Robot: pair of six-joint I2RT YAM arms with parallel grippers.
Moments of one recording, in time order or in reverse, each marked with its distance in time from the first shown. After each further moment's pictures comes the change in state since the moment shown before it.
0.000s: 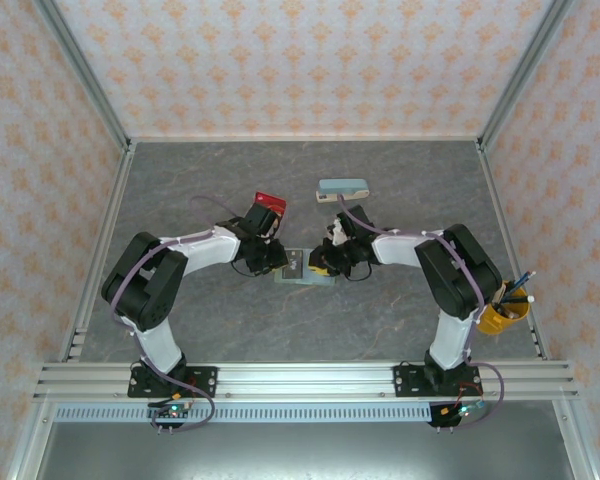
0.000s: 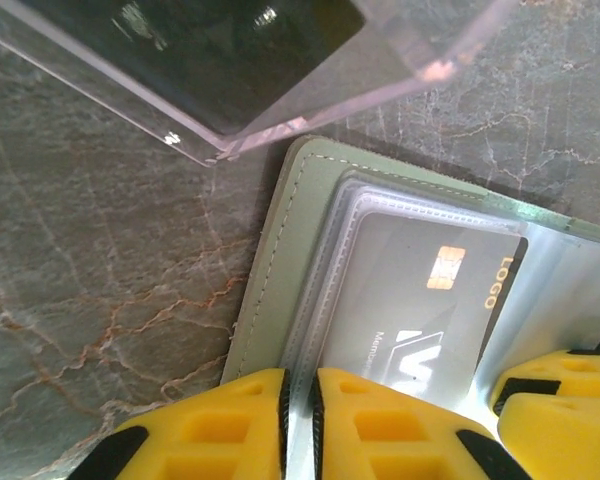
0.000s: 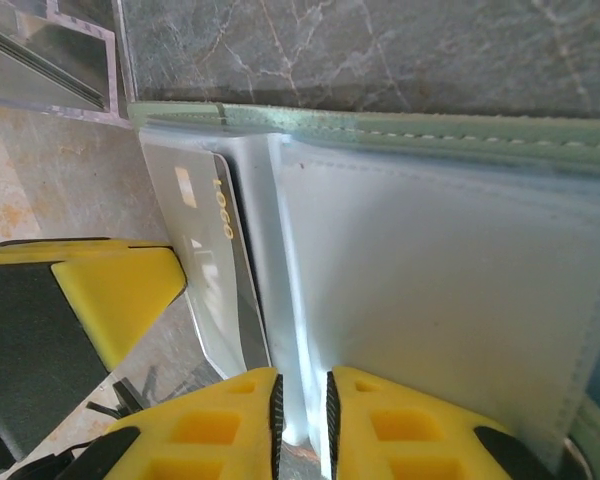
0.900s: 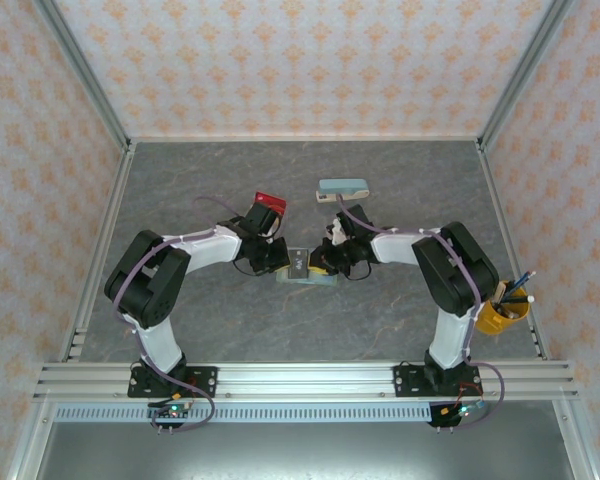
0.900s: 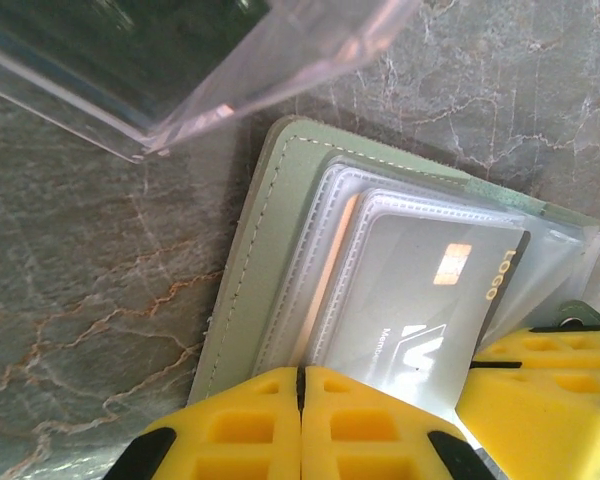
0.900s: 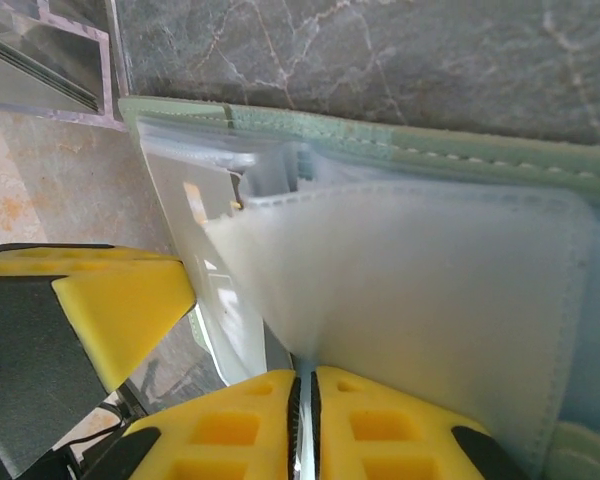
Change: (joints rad) left arm 0.001 0.024 0.008 0.028 0.058 0.000; right arm -0.006 0.034 0.012 0.014 -0.032 -0.020
